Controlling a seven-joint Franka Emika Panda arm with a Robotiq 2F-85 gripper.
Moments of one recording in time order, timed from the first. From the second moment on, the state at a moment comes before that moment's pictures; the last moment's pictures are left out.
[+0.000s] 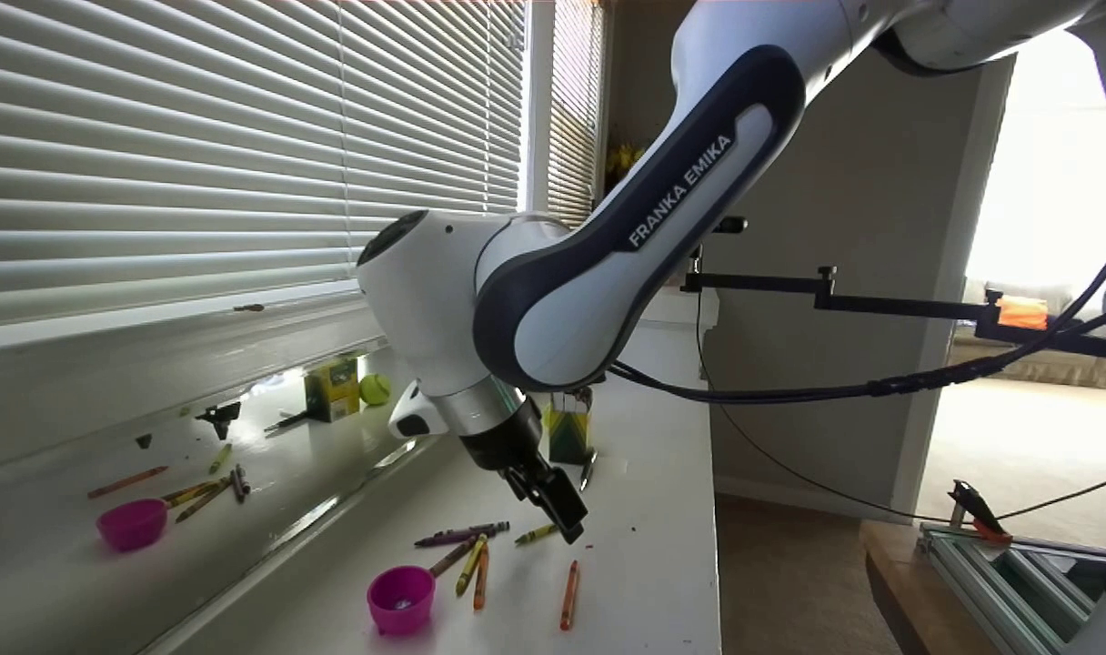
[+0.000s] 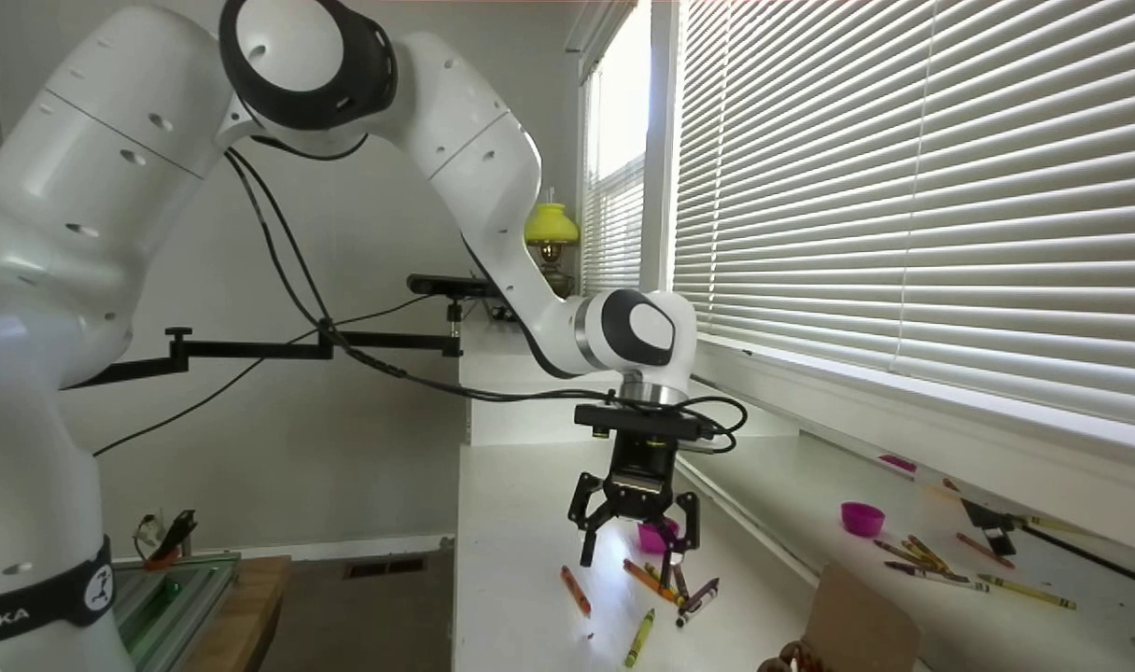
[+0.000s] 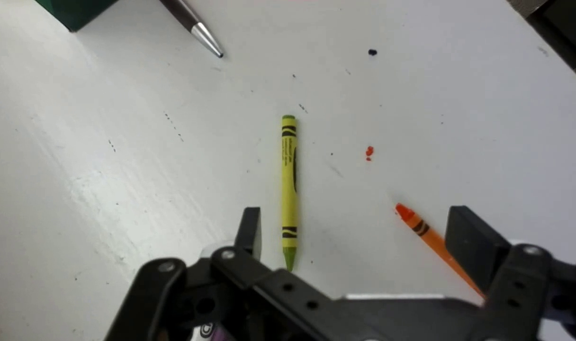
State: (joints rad) arm 0.07 0.52 0.05 -1.85 -0.44 1.98 -0.49
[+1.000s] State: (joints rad) arm 0.07 0.63 0.03 -1.73 -0.46 1.98 -0.49
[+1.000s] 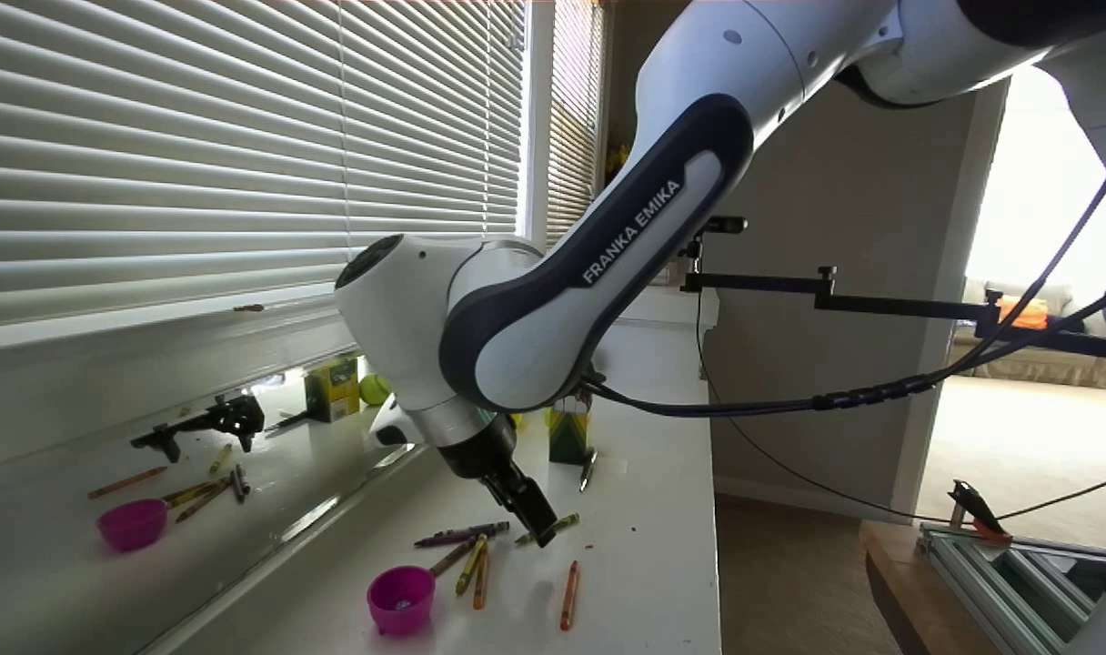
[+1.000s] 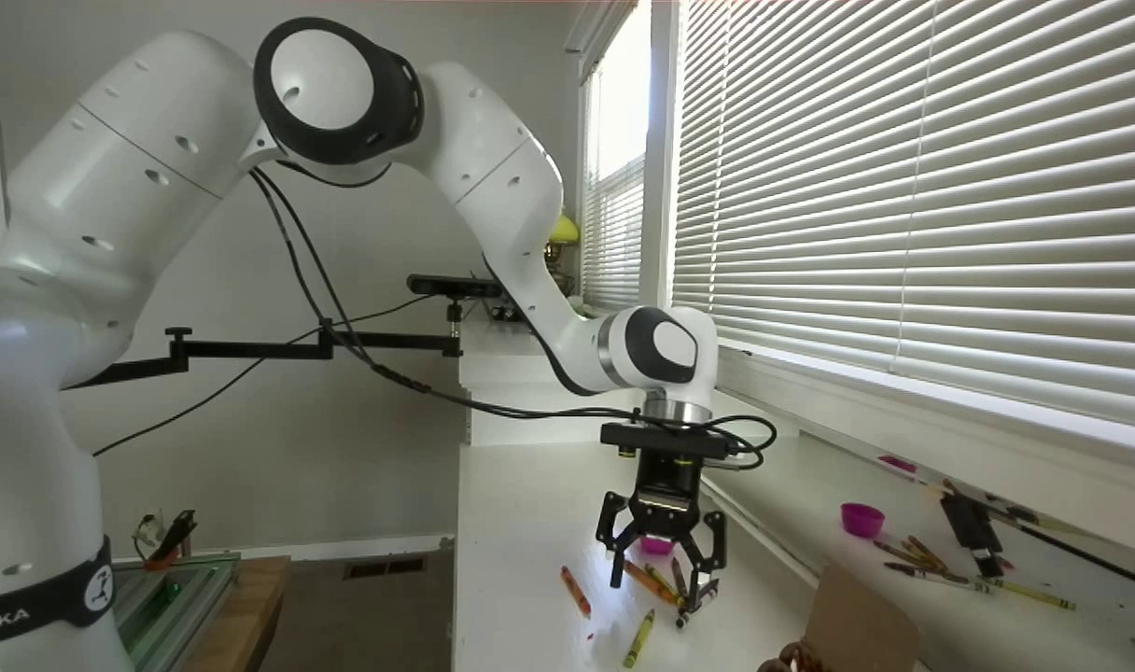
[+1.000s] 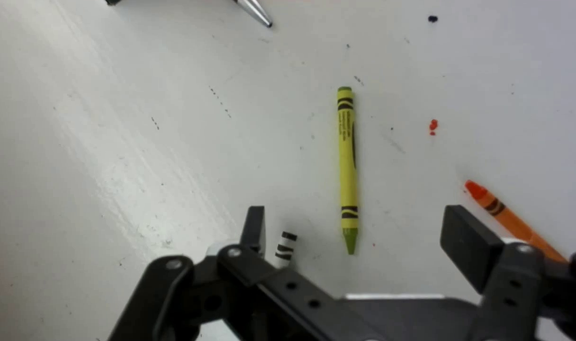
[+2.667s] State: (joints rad) arm 0.06 0.65 0.03 -1.72 -0.46 1.99 -0.49
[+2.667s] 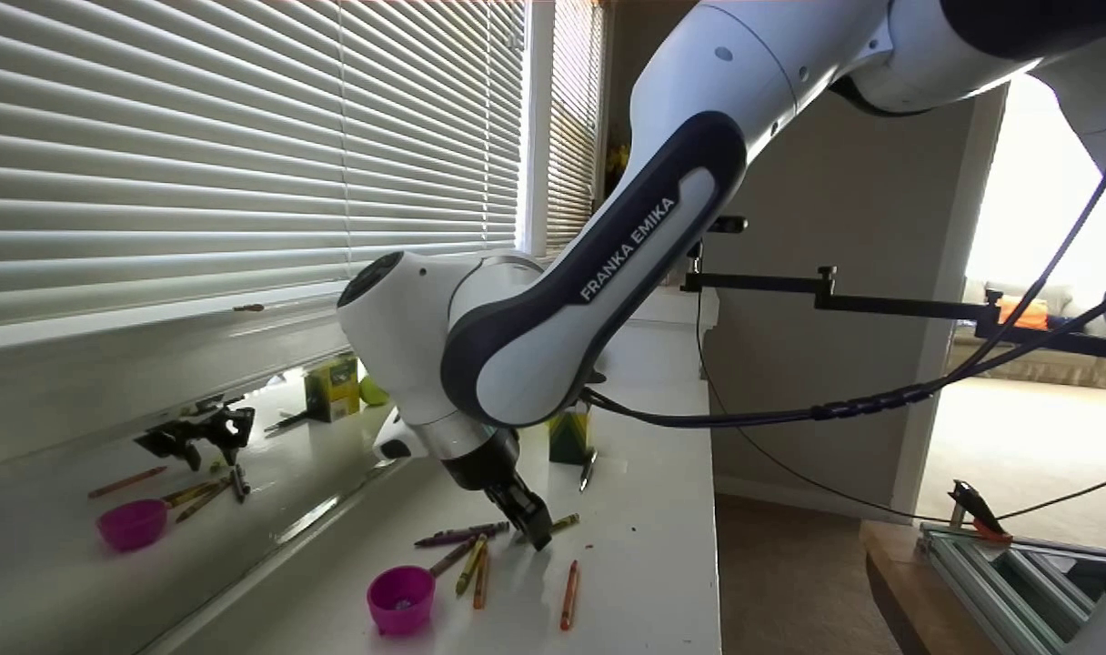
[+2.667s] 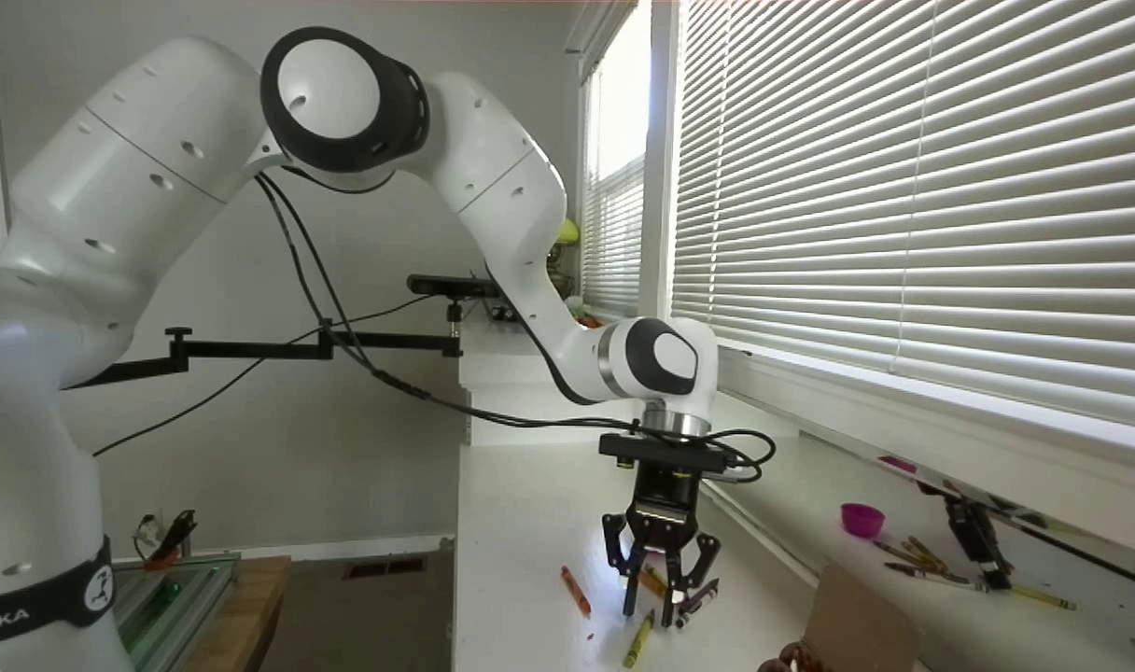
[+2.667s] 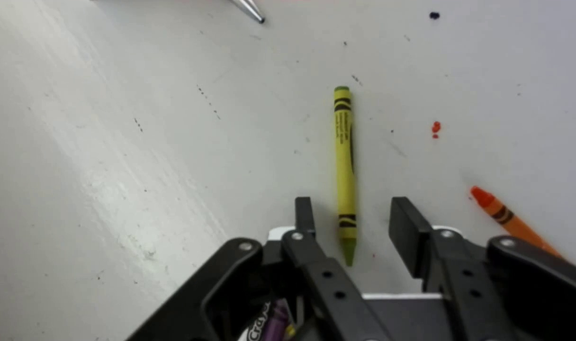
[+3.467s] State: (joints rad) arm 0.06 0.65 0.03 -1.72 -0.46 2.00 -0.49
